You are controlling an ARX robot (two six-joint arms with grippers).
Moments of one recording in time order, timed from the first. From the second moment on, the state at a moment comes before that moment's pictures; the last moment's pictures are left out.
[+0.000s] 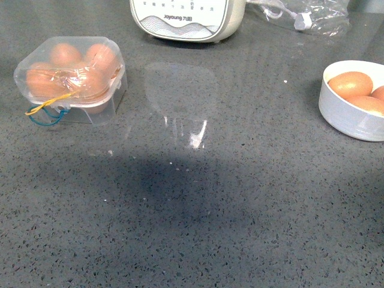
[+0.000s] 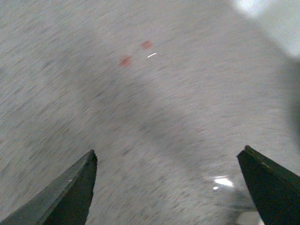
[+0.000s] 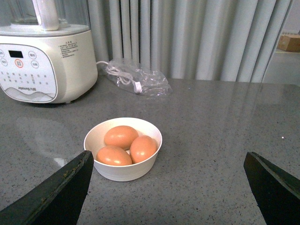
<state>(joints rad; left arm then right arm) 0.11 1.51 0.72 0.38 -0.10 -0.48 0.00 0.00 0.00 0.00 0.00 -0.01</state>
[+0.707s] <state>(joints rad) 0.00 1.10 0.14 0.95 0.00 -0.01 0.00 0.00 0.00 0.00 0.00 -0.01</state>
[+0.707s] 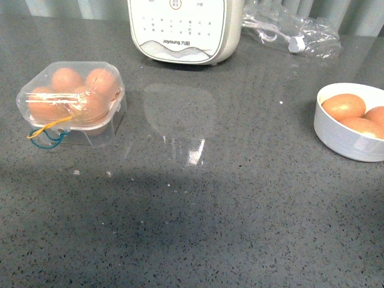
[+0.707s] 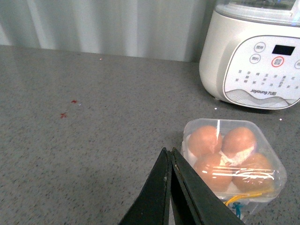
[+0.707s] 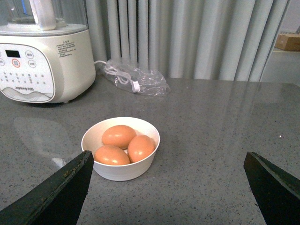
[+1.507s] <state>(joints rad) 0.00 0.47 0.03 0.46 0.00 -0.01 0.00 0.00 0.00 0.00 0.00 -0.01</state>
